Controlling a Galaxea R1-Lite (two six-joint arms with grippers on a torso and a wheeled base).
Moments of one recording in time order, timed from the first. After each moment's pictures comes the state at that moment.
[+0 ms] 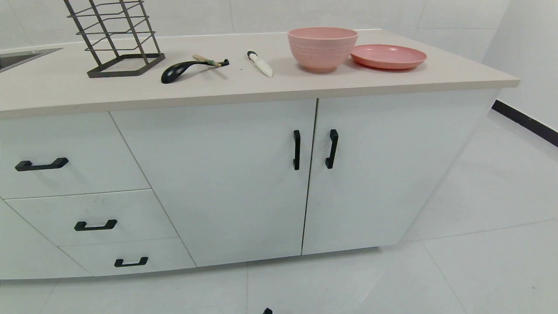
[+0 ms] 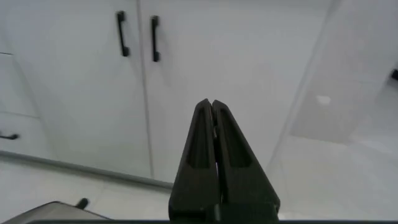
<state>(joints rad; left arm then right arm) 0.00 0.00 0.00 0.00 -0.01 0.02 0.00 0.00 -0.01 -0.20 0.32 -0.03</state>
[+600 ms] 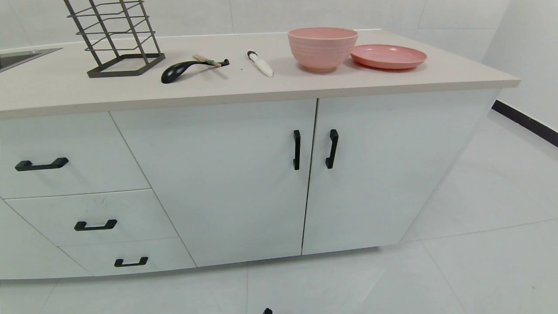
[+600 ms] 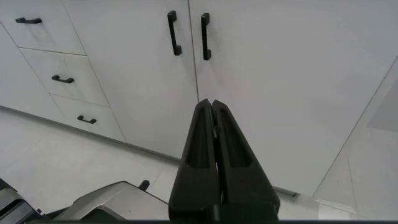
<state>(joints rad) 0.00 0.00 0.00 0.00 -0.01 0.01 0.11 0.37 -0.17 -0.27 0.40 0.05</state>
